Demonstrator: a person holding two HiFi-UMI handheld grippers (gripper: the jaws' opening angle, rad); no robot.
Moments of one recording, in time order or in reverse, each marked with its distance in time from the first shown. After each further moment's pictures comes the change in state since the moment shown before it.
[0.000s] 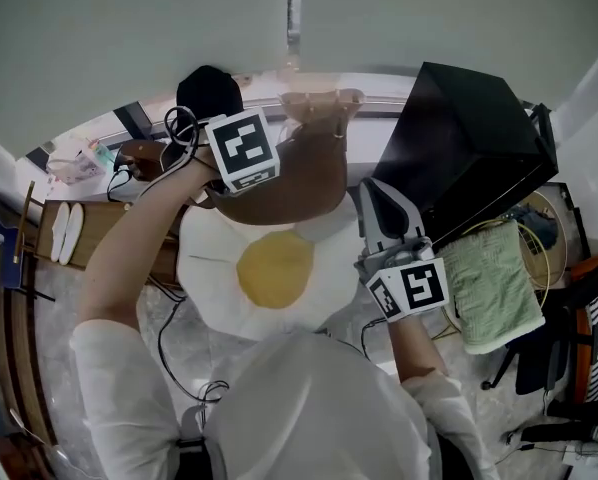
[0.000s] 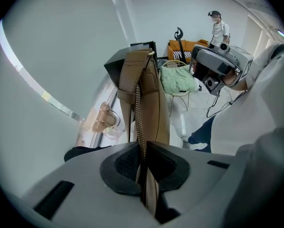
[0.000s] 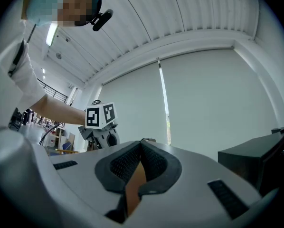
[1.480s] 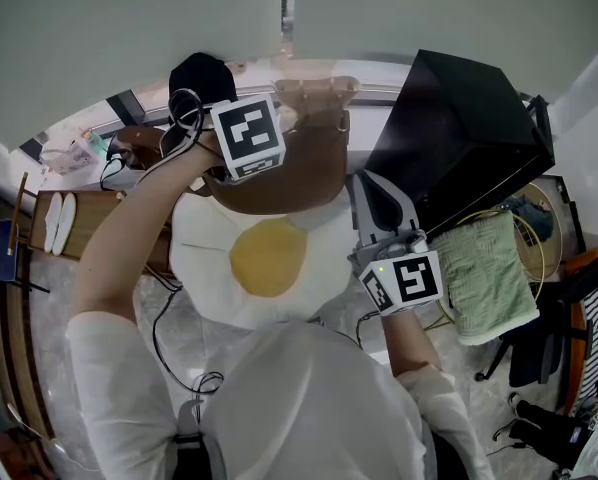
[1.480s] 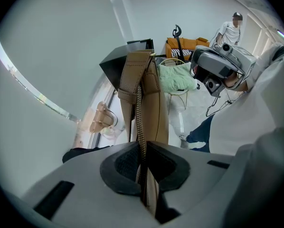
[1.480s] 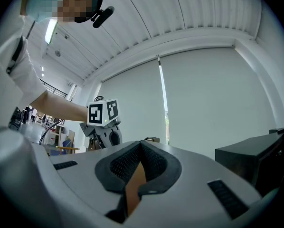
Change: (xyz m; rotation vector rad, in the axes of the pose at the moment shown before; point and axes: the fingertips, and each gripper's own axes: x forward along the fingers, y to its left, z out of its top) left arm 0.007 -0.009 0.014 0.021 0.026 -0.018; right arm -0.008 -0.001 -0.007 -0.009 0.041 -0.008
